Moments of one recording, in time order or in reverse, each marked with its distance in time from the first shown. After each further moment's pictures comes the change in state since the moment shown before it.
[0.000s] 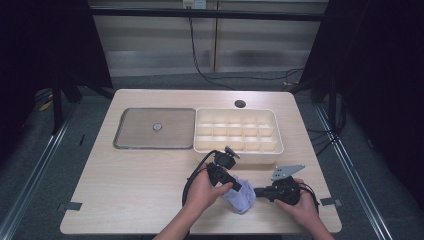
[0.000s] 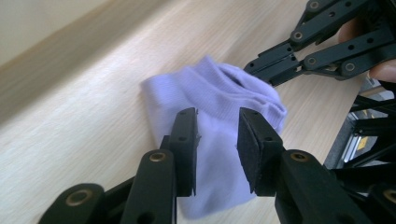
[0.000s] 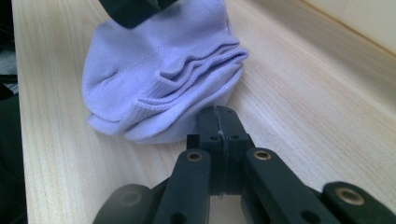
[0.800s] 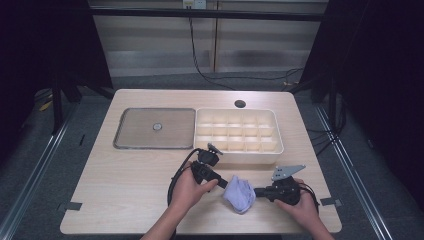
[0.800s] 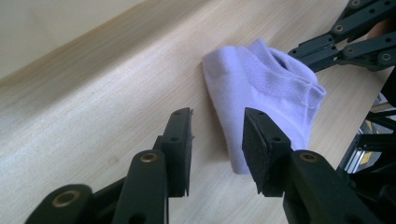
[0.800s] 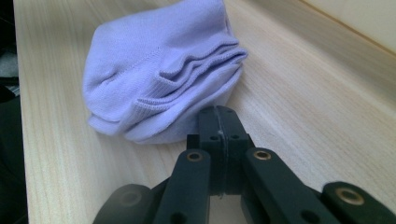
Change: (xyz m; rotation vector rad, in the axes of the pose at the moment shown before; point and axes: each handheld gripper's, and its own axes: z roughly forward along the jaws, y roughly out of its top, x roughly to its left) left arm 0.028 -0.020 -0.020 -0.033 0.023 -0.088; right arm 0.000 -0.001 0.000 -0.007 0.004 0.008
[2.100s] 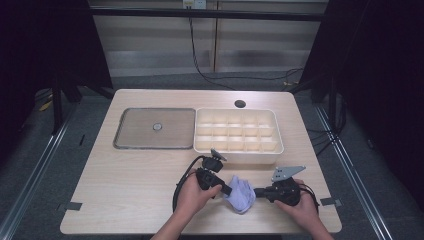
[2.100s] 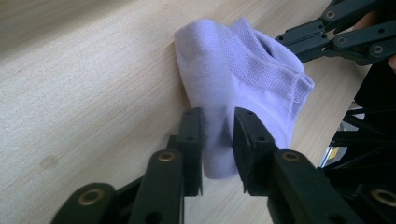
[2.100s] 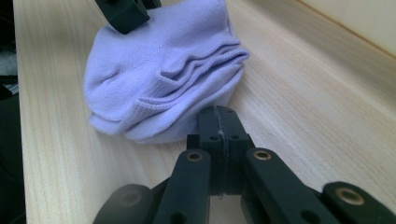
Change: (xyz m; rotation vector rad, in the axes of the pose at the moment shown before) left arm -0.007 -0.007 0.023 0.025 -0.084 -0.060; right arm 0.002 -0.001 0.000 -0.005 -0.011 -0.017
